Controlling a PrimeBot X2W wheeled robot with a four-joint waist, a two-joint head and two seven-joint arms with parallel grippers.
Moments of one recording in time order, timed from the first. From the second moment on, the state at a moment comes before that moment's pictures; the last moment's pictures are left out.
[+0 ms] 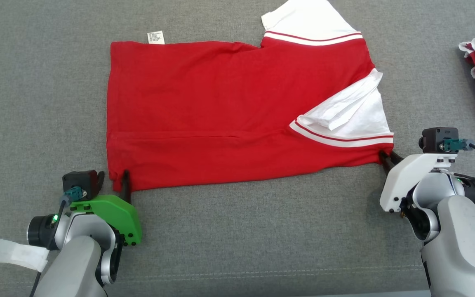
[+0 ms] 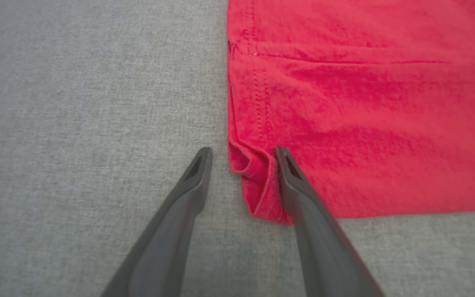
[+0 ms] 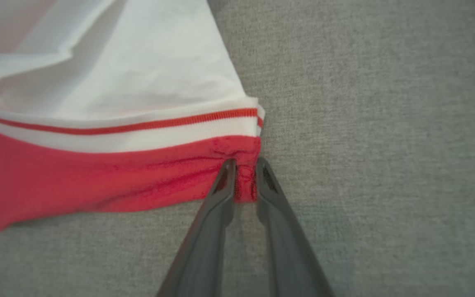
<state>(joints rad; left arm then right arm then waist) -0.40 0.28 -0.45 0.55 -0.55 0.18 0.00 -0.39 -0.09 -0.10 0.41 0.20 0.13 0.38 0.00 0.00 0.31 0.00</state>
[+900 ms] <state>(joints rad) -0.20 0.33 -0.45 0.43 -0.63 0.17 0.11 -0.04 -0.09 -0.15 0.06 0.33 0.13 0.61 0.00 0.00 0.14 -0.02</state>
